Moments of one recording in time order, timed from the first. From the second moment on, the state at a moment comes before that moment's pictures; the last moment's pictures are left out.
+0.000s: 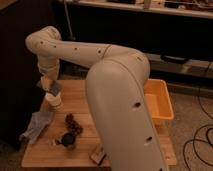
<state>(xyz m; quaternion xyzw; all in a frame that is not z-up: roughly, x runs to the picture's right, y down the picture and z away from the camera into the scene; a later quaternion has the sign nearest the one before) -0.281 -0.051 0.738 -0.30 -0.06 0.20 0.93</state>
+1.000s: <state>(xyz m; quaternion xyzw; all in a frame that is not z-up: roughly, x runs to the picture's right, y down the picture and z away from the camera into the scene) -0.299 -0.058 0.721 -0.44 -0.07 0.29 0.85</state>
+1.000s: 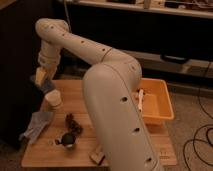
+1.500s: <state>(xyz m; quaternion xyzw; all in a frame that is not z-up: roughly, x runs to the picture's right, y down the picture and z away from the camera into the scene) -0.294 -0.040 0.740 -0.43 0.01 0.33 0.84</state>
